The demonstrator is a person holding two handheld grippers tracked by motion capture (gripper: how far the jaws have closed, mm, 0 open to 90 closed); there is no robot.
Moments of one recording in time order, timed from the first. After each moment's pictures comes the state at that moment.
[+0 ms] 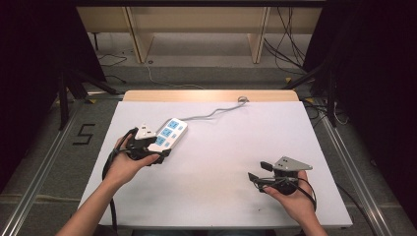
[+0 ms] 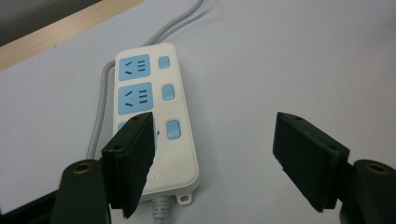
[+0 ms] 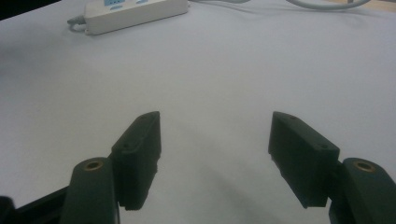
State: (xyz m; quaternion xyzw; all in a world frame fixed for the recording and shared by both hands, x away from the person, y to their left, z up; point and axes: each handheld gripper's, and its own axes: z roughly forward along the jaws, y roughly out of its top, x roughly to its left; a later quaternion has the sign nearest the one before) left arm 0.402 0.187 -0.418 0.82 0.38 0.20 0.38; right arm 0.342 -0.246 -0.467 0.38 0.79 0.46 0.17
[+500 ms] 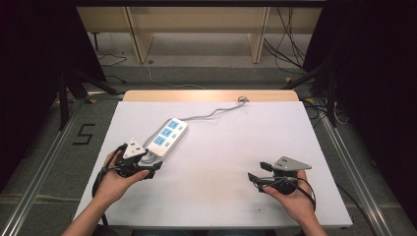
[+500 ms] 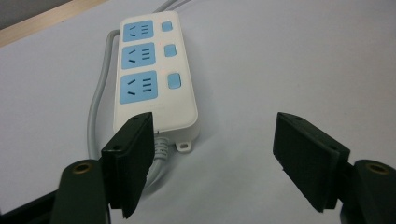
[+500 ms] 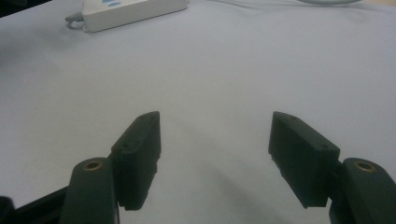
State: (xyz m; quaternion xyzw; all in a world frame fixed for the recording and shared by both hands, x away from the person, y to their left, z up) left arm 0.366 0.210 -0.443 0.81 0.38 0.22 0.38; right arm 0.343 -0.246 -0.470 0.38 0.79 0.45 0.17
